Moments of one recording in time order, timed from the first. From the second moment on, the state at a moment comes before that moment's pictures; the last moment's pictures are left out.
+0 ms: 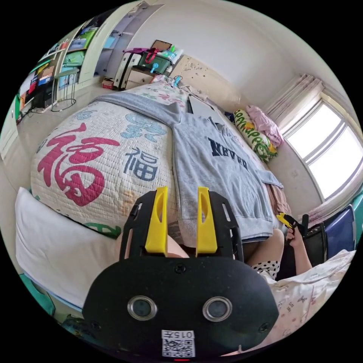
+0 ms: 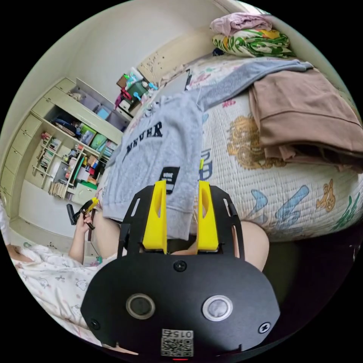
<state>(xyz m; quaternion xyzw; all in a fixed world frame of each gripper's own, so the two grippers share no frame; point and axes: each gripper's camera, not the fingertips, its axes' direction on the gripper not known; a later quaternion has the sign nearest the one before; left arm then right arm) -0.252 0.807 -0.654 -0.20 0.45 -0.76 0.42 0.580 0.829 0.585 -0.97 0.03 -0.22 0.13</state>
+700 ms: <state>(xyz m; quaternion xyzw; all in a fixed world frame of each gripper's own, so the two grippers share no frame) -0.295 0.660 -0.518 -0.27 0.56 -0.62 0.48 0.603 0.773 0.493 -0.90 0.00 -0.43 -0.05</state>
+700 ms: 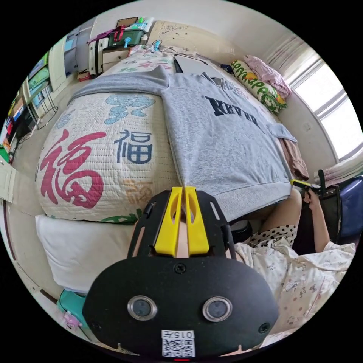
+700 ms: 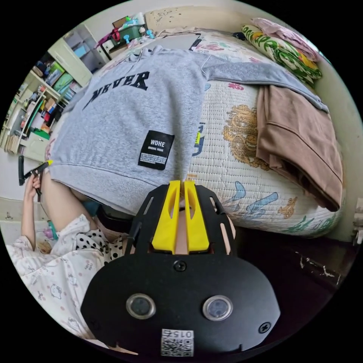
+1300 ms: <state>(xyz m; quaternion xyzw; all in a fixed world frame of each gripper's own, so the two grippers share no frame) -0.334 0.535 -0.469 -0.32 0.55 -0.54 0.55 0.502 0.536 0.578 -0.93 -0.05 -0.23 0.28</state>
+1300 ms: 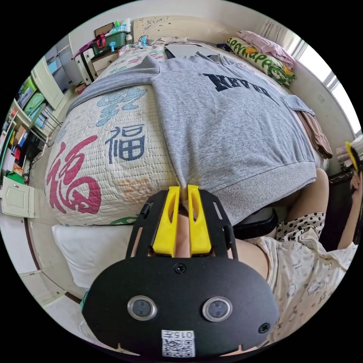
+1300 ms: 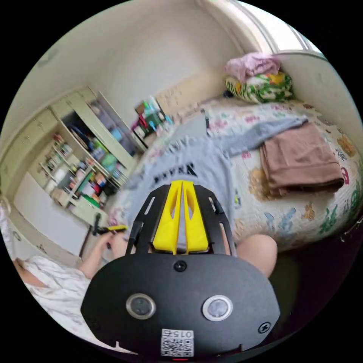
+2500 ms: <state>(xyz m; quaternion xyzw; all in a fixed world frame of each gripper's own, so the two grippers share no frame) -0.450 0.500 -0.478 -0.32 0.51 -0.51 0.61 0.258 0.209 0.632 -0.62 -0.42 0.06 0.66</state>
